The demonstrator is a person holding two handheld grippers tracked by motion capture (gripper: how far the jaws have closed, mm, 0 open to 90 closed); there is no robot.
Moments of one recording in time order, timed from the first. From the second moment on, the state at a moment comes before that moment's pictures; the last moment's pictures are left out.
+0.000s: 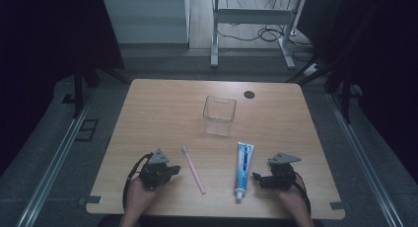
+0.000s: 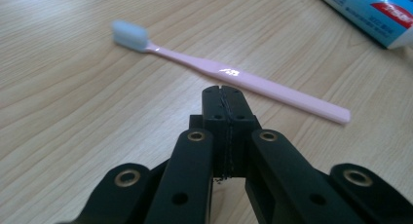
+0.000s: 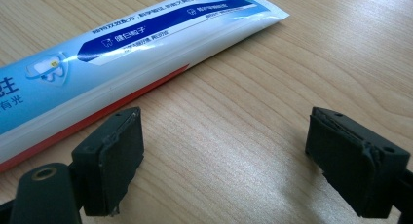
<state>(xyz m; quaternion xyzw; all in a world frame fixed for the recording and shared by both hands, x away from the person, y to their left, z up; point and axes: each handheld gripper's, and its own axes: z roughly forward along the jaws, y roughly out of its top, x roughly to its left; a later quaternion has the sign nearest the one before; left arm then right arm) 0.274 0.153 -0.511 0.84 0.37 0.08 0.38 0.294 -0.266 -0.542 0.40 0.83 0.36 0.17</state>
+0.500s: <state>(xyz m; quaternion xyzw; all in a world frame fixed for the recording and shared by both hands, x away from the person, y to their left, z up) 0.277 0.113 -0.513 0.86 0.32 0.05 0.38 0.294 -0.266 -0.542 0.40 0.83 0.36 0.17</state>
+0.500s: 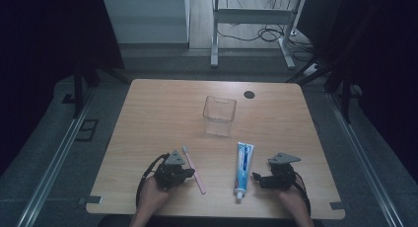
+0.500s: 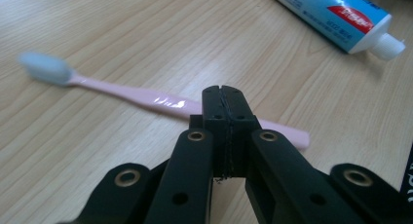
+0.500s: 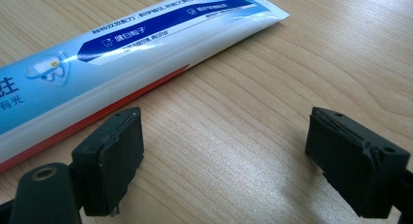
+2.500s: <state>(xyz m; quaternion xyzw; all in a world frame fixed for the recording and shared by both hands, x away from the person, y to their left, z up) 0.271 0.076 -0.526 0.89 0.31 0.03 0.34 0.294 -0.266 -0.542 0.40 0.83 0.36 0.17</state>
